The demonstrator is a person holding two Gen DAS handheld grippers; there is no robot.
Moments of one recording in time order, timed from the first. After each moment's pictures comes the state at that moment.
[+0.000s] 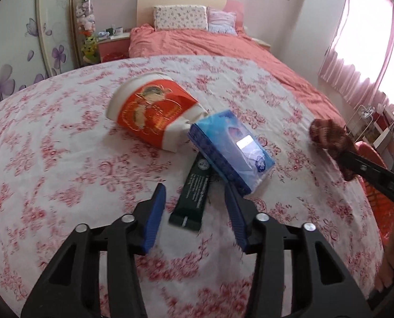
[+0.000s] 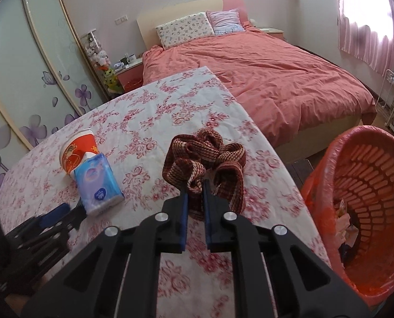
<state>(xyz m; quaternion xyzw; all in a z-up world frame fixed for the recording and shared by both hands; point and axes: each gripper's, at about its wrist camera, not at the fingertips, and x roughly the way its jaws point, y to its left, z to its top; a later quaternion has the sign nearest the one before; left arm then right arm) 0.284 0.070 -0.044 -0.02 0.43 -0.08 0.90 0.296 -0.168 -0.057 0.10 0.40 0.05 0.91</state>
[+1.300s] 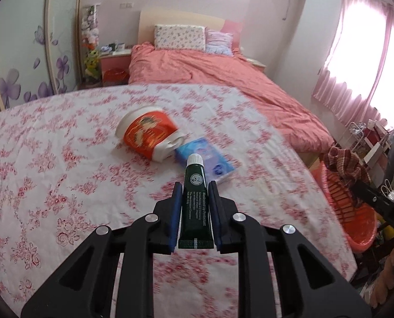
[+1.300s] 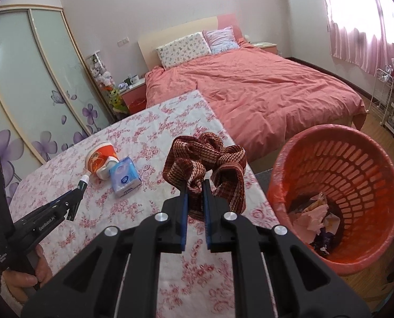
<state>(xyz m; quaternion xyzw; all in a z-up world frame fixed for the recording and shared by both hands) 0.232 0.055 0.015 -0.05 0.37 -0.09 0.92 0.206 -0.210 -0.007 0.13 0.35 0.04 0.93</state>
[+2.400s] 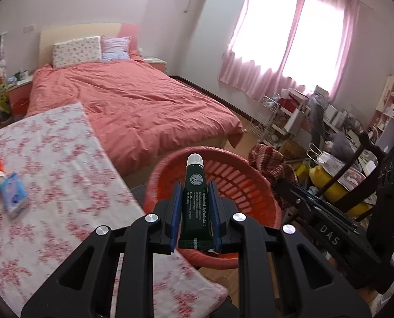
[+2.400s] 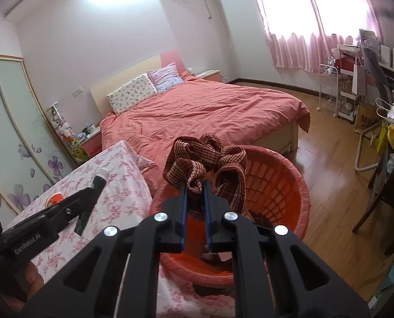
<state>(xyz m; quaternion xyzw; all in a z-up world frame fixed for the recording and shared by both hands) 0.198 -0.171 0.033 -0.01 0.35 -0.33 0.88 0.128 -0.379 -0.003 0.19 0.27 -0.09 0.94</state>
